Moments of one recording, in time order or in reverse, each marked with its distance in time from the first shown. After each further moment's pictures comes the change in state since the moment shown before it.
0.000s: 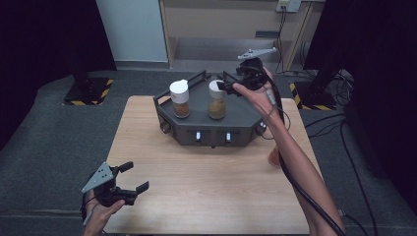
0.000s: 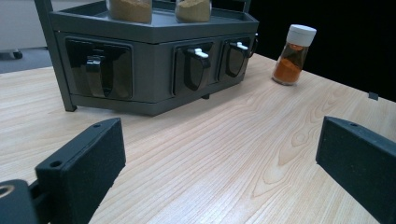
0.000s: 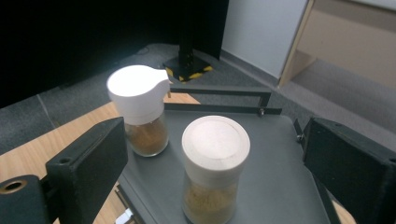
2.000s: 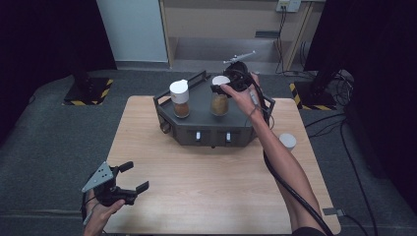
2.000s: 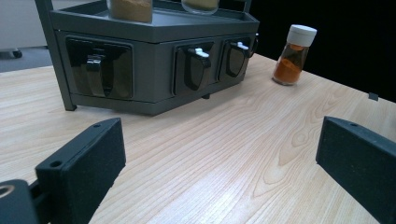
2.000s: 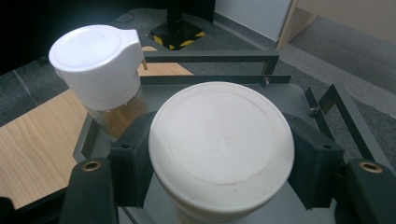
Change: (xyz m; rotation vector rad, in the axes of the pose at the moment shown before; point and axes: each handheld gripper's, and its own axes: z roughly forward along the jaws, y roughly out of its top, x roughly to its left) left arm 0.001 -0.001 0.000 -0.003 -0.002 -0.003; right arm 0.001 0.010 0.064 0.155 -0.040 0.046
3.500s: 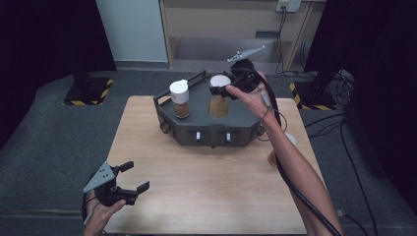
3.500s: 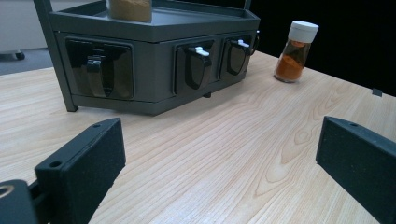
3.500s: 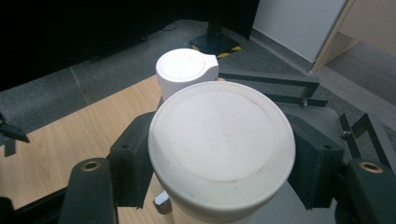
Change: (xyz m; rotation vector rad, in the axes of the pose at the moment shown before) left arm -0.002 0.002 0.001 0.008 0.006 0.018; right arm 0.007 0.010 -0.055 -0.043 0.146 -0.088
